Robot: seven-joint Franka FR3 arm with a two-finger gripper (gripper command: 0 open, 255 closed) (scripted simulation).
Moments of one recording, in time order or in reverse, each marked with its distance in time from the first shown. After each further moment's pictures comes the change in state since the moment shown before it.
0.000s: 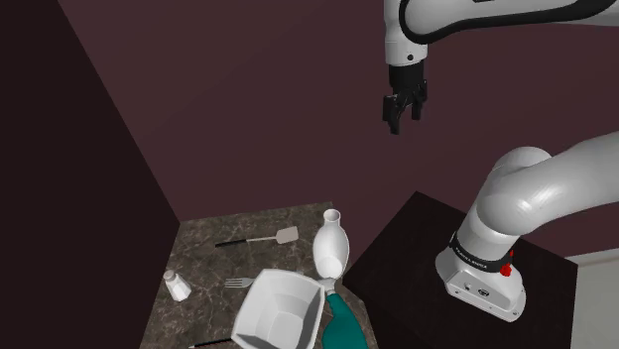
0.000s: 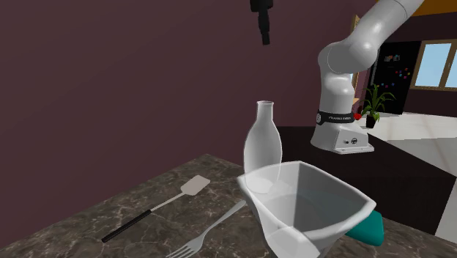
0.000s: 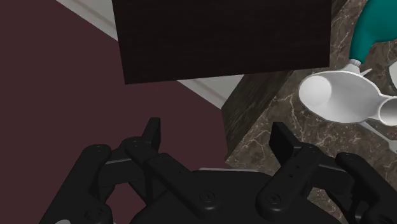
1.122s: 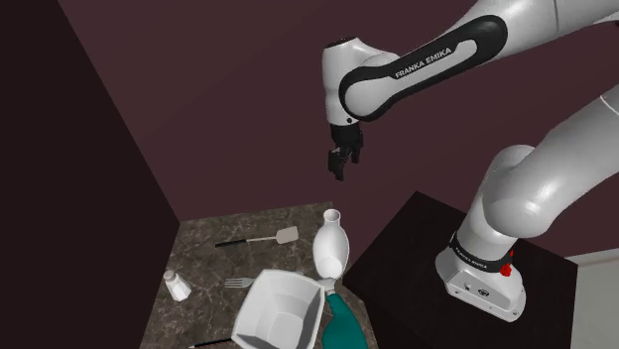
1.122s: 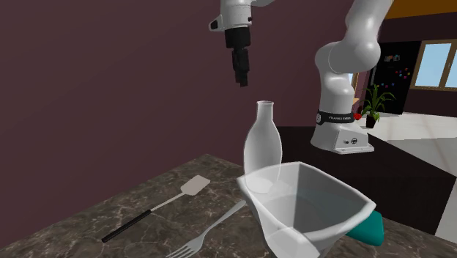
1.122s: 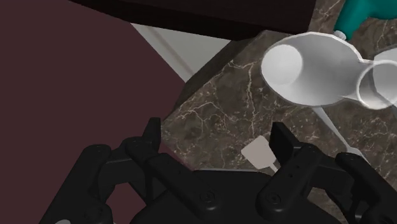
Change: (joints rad) arm 0.150 0.346 0.125 -0.086 0.097 0.507 -0.012
